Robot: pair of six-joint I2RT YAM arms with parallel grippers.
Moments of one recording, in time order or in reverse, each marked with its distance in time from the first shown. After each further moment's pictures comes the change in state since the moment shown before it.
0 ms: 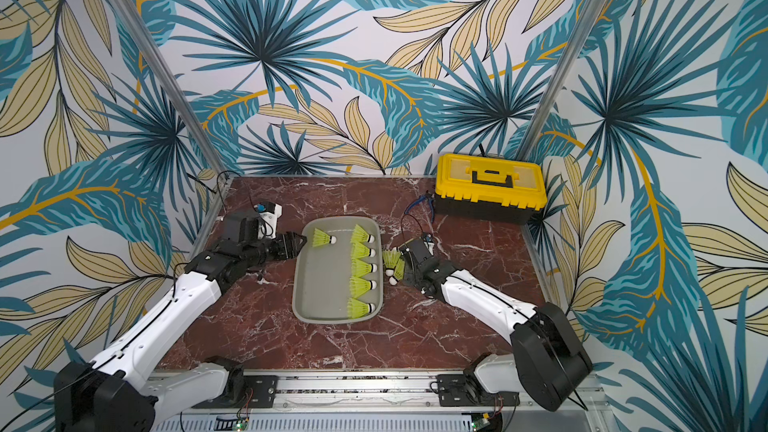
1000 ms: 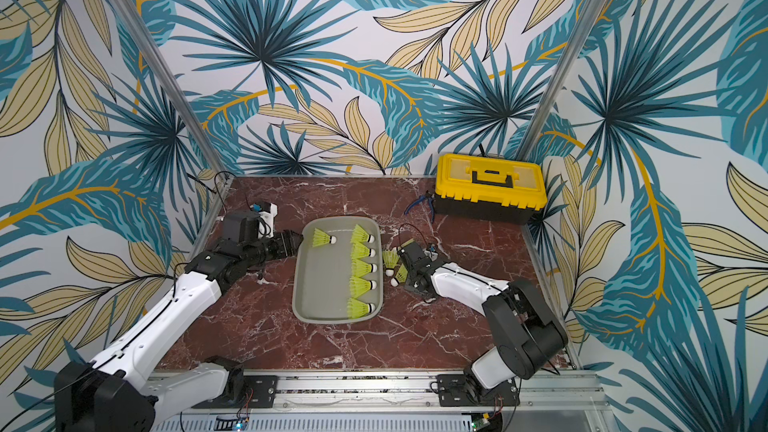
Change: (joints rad) left arm 0.000 0.002 -0.003 0.004 -0.115 -0.076; right arm -0.040 0.233 0.004 -0.056 0.029 0.255
